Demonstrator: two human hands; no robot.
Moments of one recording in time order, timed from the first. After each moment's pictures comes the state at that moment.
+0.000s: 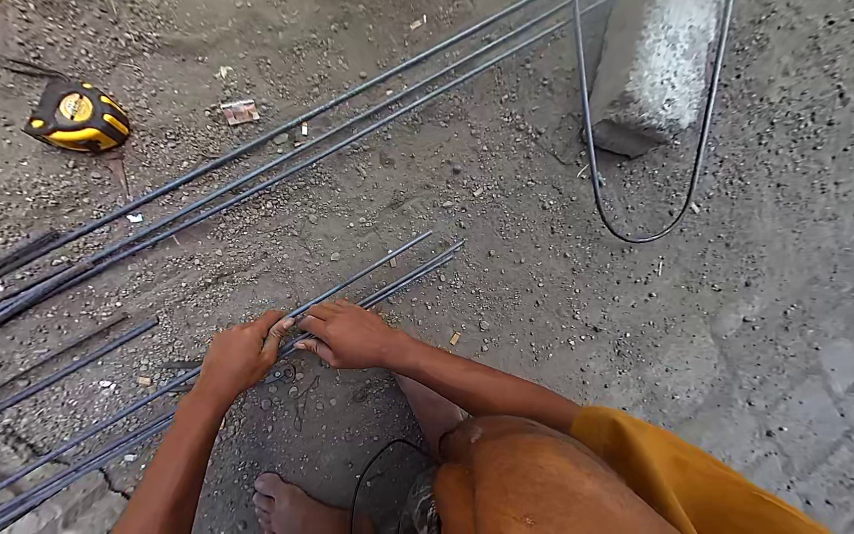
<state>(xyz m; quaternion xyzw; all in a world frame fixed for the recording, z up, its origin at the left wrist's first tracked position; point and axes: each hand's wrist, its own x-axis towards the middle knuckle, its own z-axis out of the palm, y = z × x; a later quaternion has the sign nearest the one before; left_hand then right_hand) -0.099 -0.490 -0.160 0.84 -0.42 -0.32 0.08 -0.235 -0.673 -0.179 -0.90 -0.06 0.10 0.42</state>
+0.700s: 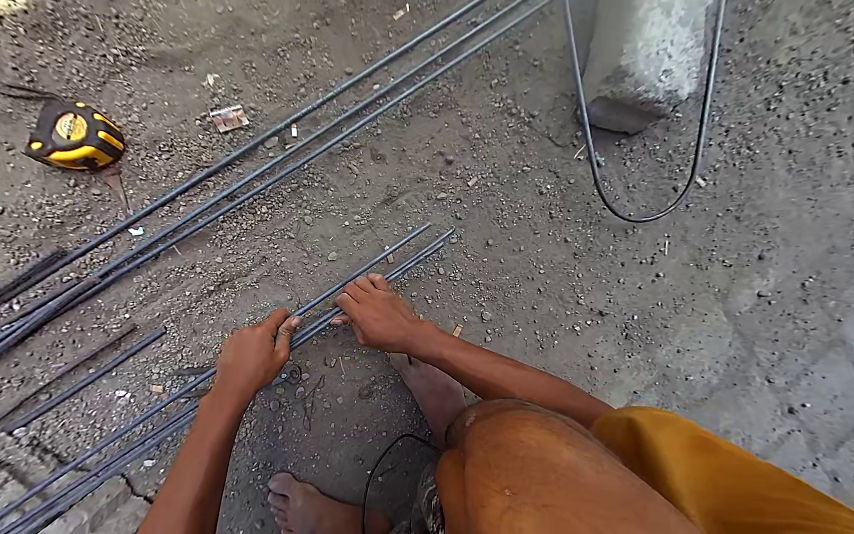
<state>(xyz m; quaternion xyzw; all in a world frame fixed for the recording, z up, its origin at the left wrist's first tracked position) -0.106 -0.505 -0.156 0.86 -0.40 -0.31 0.03 -0.259 -0.697 -0.201 -0.96 0.01 -0.01 0.29</state>
